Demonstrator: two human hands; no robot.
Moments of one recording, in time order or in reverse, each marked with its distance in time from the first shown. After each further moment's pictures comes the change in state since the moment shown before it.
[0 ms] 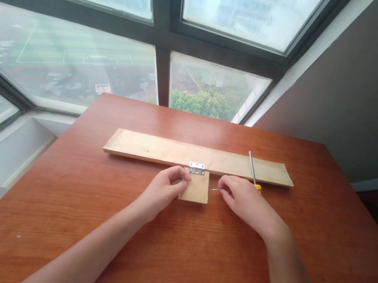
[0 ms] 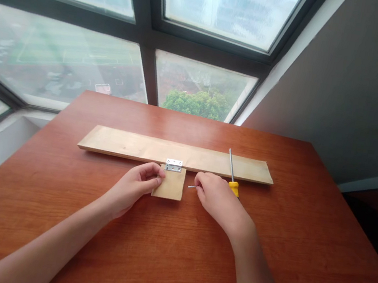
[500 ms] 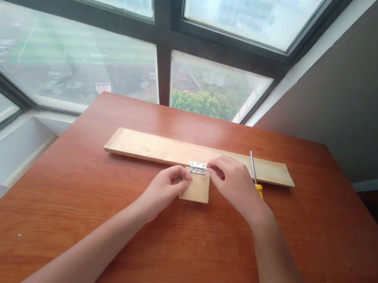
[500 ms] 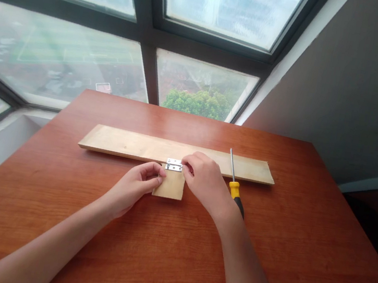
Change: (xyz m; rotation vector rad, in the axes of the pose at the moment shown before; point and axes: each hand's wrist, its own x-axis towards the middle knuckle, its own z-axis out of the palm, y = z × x) left_hand -0.001 0.001 0.001 -0.023 0.001 -0.006; right_hand 0.034 -0.030 -0.005 0.041 0.256 -0.122
